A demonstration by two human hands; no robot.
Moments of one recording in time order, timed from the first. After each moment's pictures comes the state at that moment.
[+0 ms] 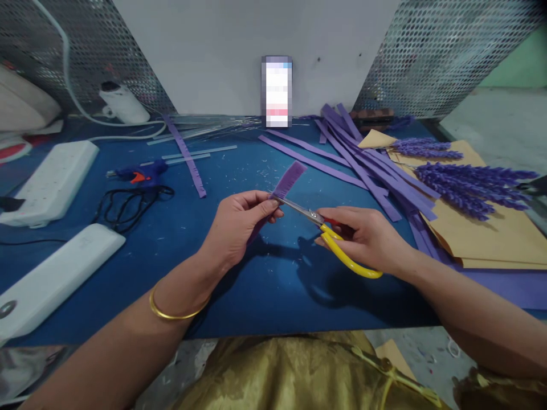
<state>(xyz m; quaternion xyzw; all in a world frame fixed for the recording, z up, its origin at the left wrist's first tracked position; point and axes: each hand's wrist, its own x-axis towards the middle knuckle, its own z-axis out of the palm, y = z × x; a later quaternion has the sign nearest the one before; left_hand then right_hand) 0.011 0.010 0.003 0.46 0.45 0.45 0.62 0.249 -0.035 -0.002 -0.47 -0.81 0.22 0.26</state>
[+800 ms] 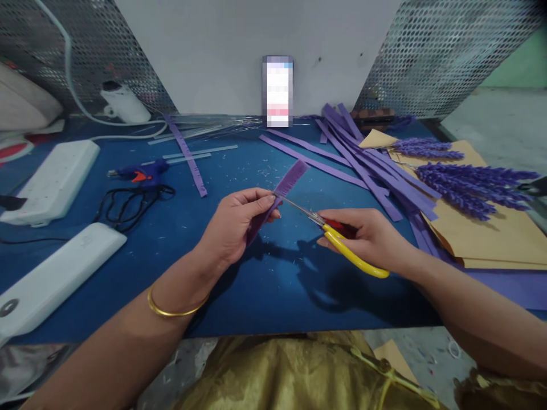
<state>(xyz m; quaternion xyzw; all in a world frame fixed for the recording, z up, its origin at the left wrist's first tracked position) 0.010 0.011 0.010 0.43 0.45 0.44 0.65 0.247 -0.037 0.002 -0.48 -0.76 0.34 0.26</state>
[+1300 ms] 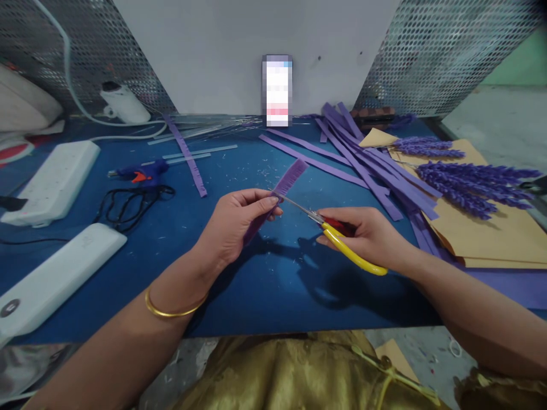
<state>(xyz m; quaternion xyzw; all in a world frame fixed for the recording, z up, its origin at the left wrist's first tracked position) 0.010 0.013 0.009 0.43 0.46 0.43 0.64 0.246 -0.035 -0.001 -0.49 -0.75 0.34 0.28</state>
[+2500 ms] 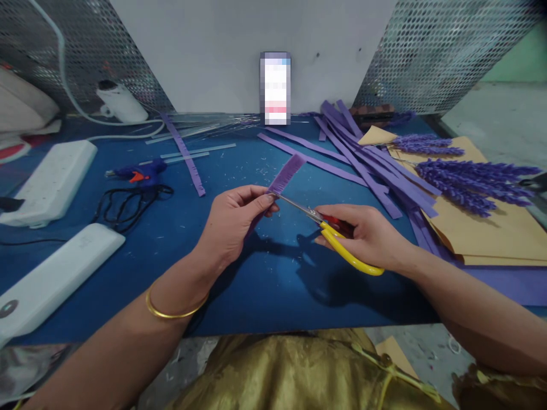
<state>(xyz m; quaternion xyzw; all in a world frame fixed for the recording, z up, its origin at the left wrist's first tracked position) 0.010 0.012 0.006 0.48 0.46 0.47 0.58 0.248 -0.035 -0.004 -0.48 -0.79 0.27 0.27</state>
